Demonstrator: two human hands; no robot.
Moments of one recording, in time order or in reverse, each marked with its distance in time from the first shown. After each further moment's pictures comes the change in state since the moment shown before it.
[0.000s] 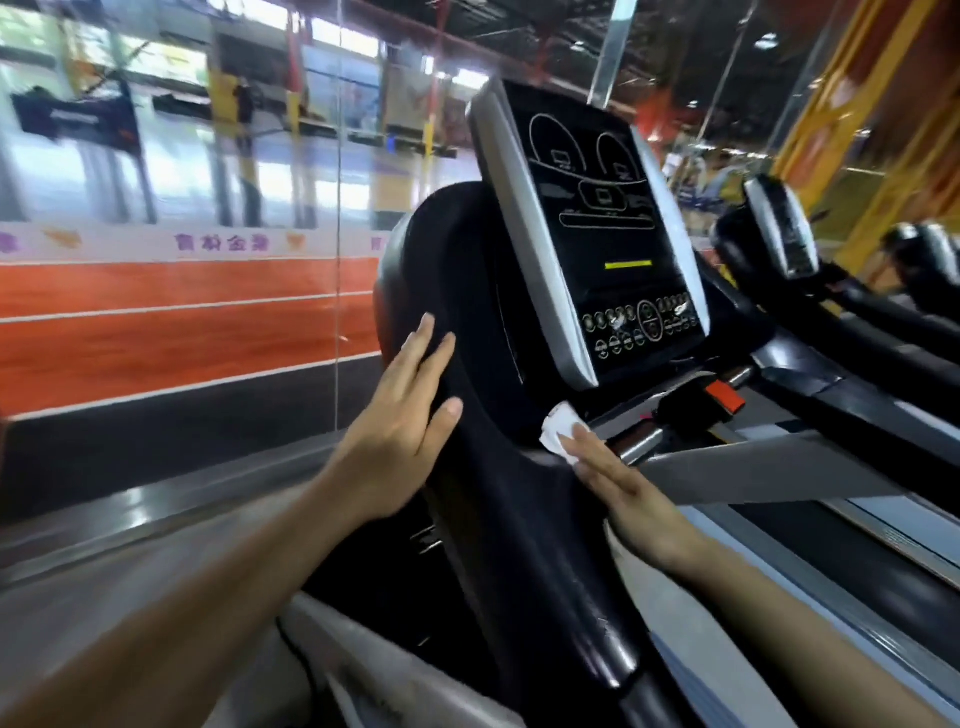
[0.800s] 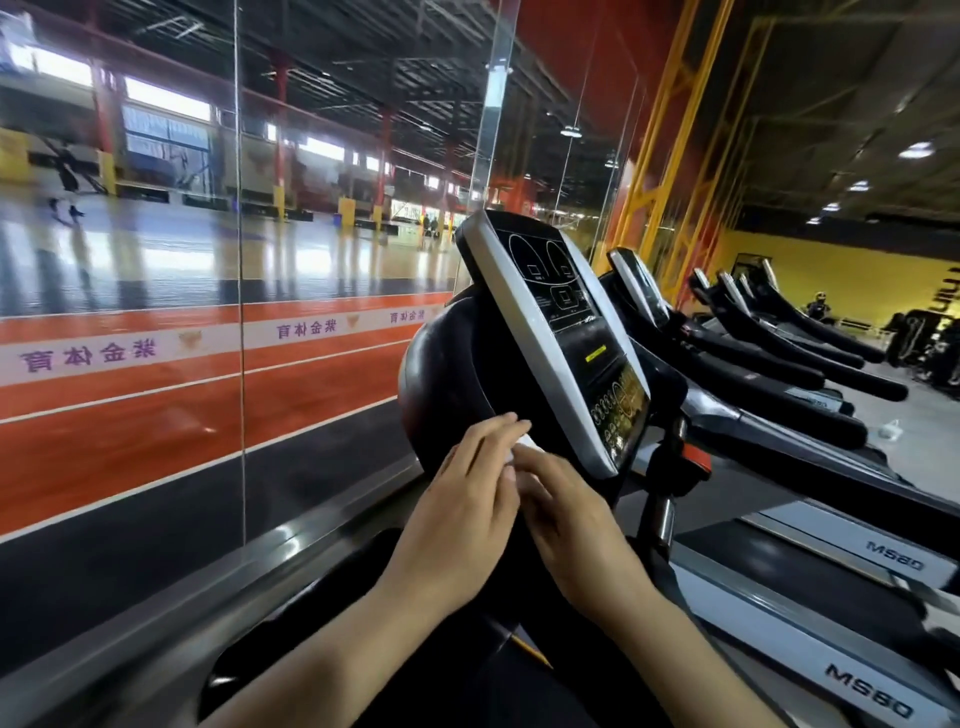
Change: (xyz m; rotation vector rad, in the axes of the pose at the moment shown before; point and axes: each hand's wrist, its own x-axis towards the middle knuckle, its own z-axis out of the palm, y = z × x) left_hand 0.055 -0.037 -0.070 -0.275 0.038 0.361; right_hand 0.096 -0.125 0.104 -0.409 0.468 -0.247
